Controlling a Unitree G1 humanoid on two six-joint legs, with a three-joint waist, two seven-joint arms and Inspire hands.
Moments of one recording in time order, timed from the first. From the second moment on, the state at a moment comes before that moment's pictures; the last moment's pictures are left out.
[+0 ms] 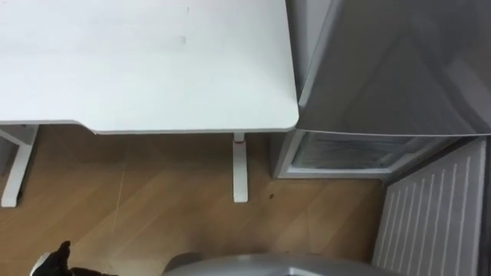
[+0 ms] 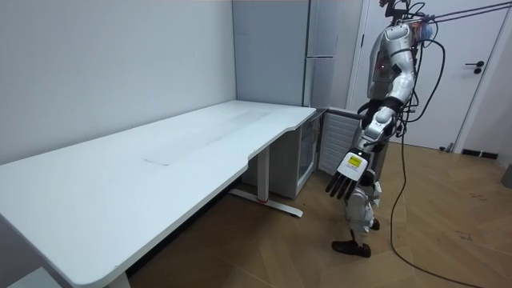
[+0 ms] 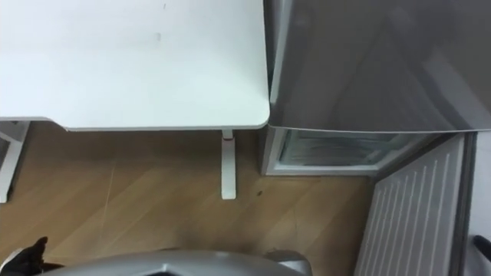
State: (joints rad) left arm 0.34 0.36 0.29 0.85 0.23 0.04 -0.09; right arm 0.16 -0.57 -0.57 1.21 0.77 -0.05 -0.13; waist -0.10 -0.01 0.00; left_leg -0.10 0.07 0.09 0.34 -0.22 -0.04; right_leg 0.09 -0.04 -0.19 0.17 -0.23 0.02
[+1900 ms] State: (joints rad) left arm 0.30 0.20 0.20 1.08 0.23 -0.01 0.01; right arm -0.01 -0.29 -0.14 1.28 0.53 0.00 0.11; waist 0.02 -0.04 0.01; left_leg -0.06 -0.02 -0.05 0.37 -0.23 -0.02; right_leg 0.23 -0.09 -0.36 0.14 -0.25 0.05
